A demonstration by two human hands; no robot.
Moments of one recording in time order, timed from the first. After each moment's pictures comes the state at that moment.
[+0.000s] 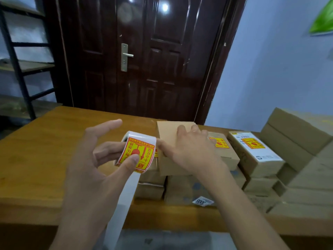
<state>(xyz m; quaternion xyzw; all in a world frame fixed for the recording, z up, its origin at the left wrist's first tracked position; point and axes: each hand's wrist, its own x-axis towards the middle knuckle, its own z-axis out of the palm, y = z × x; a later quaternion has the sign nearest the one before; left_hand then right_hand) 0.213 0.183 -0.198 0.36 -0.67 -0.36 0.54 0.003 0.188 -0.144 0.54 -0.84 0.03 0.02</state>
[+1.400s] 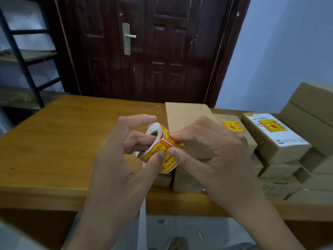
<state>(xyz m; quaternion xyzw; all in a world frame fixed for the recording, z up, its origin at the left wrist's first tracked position) 0.184 0.209 -0.181 0.31 -0.72 -0.32 0.53 0.004 0.256 -0.164 0.69 -0.55 0.46 0.08</state>
